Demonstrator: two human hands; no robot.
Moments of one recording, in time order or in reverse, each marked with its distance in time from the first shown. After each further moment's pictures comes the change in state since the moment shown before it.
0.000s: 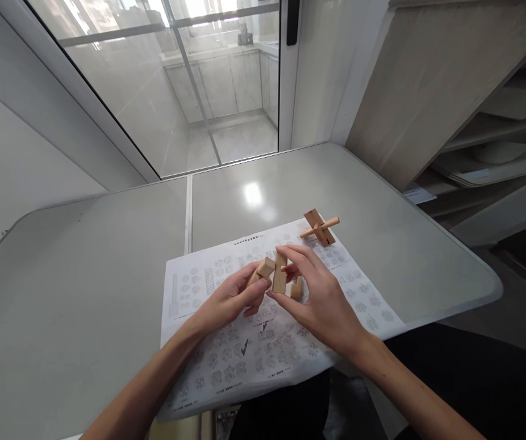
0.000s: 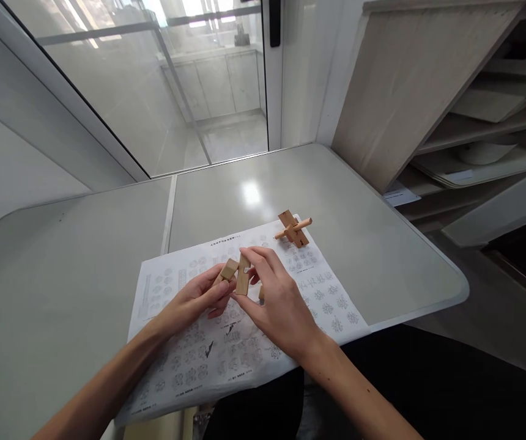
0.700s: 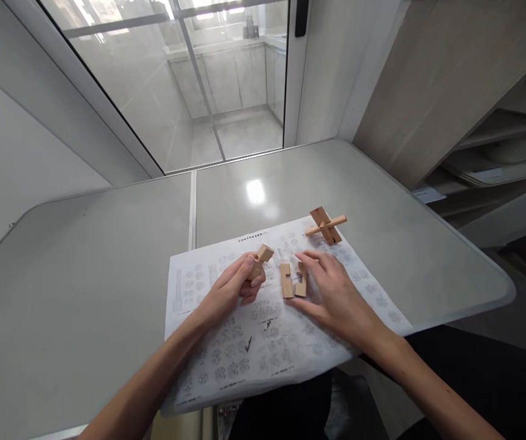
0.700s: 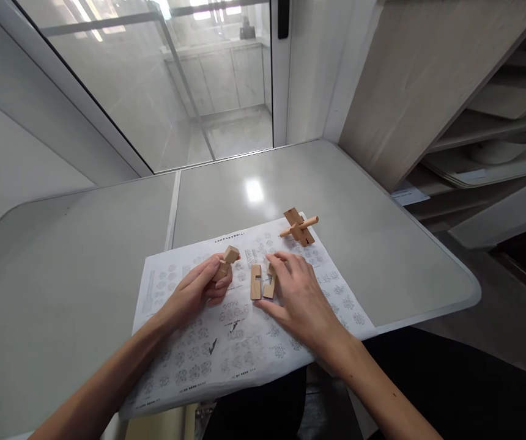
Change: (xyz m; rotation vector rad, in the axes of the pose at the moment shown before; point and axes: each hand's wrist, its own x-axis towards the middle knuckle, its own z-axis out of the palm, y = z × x) left_hand 0.003 0.000 -0.003 -0.073 0.163 -0.039; right_hand -0.014 0.038 -0.010 -0.335 -0.131 0.031
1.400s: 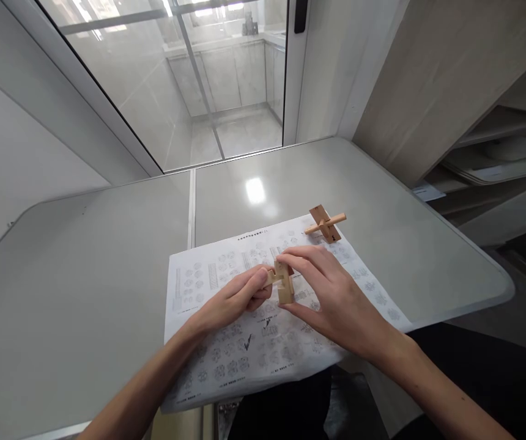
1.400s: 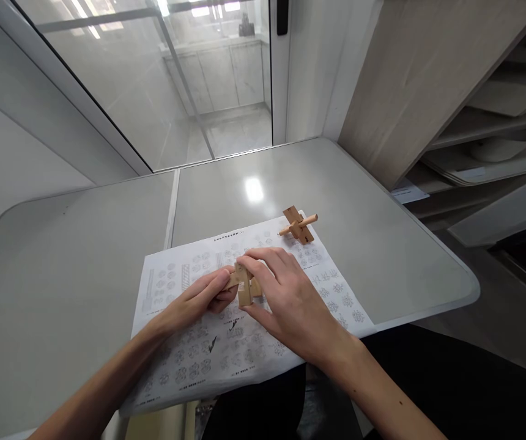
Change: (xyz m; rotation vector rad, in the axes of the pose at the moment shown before) left_hand -0.008 0.004 0.008 0.260 -0.178 0.034; right_hand 0.010 -0.041 -0.031 0.057 0.032 -0.285
